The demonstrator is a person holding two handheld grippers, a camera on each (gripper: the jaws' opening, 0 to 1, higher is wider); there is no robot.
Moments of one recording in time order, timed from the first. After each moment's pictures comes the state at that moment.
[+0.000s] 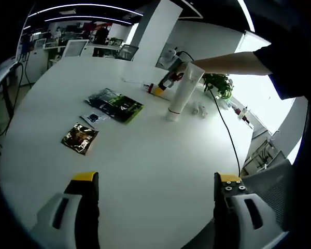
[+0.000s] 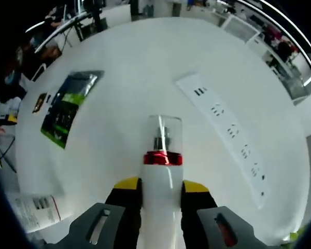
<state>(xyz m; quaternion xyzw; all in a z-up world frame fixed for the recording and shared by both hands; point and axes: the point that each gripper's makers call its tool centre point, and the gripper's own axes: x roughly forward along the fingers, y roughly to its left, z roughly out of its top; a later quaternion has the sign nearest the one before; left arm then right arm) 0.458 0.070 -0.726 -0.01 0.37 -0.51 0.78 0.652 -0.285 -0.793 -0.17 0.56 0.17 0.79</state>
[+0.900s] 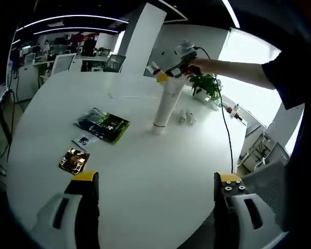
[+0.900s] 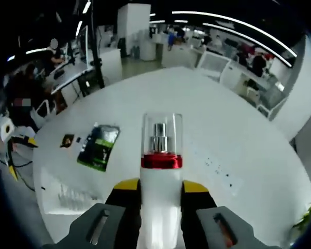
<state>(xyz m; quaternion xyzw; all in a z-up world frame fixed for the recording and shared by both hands) 0.446 0.053 -0.677 0.01 0.32 -0.55 0.77 0.588 -0.284 -0.635 -0.08 0.40 0.14 0.90</state>
